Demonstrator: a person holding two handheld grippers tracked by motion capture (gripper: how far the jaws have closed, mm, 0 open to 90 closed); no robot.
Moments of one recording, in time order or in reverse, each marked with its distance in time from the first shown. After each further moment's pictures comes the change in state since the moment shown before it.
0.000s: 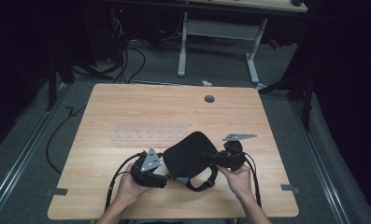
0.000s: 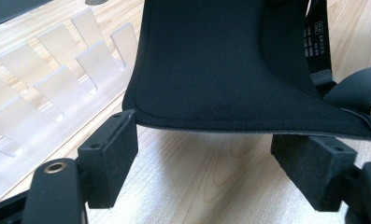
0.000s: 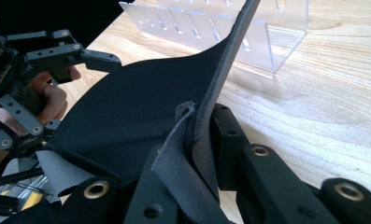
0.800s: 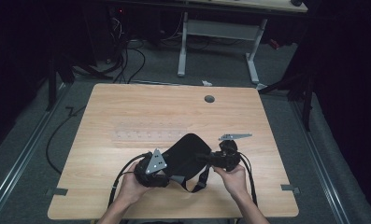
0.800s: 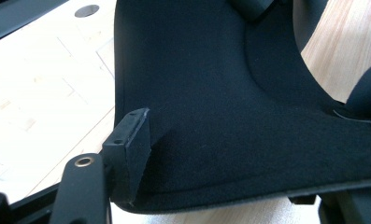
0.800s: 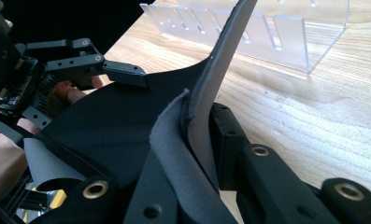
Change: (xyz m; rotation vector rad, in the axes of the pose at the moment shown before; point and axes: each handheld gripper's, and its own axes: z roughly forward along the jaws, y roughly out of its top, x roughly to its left) left arm -0.009 0.001 0.004 0.020 -0.037 0.061; right arm 0.006 0.003 0.011 0.005 0.082 0.029
